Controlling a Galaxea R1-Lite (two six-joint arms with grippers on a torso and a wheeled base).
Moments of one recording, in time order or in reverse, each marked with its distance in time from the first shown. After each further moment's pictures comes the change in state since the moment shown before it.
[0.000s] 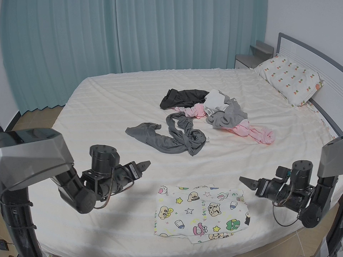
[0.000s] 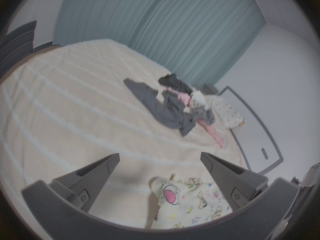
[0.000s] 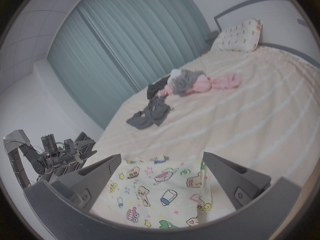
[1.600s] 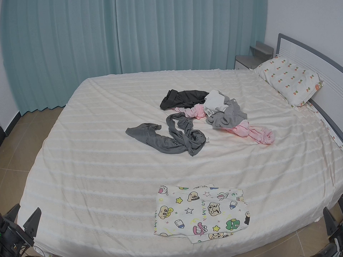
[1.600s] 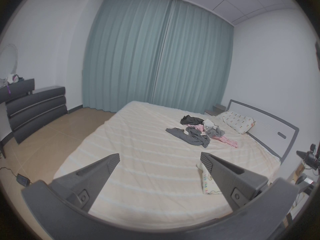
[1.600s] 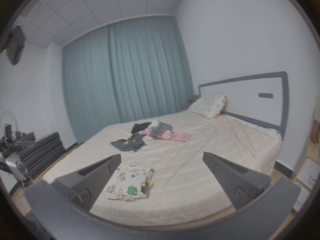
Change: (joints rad) left arm 0.092 -1.827 0.532 1.042 0.308 0.422; right arm -0.263 -1.897 0.019 1.578 -0.066 -0.364
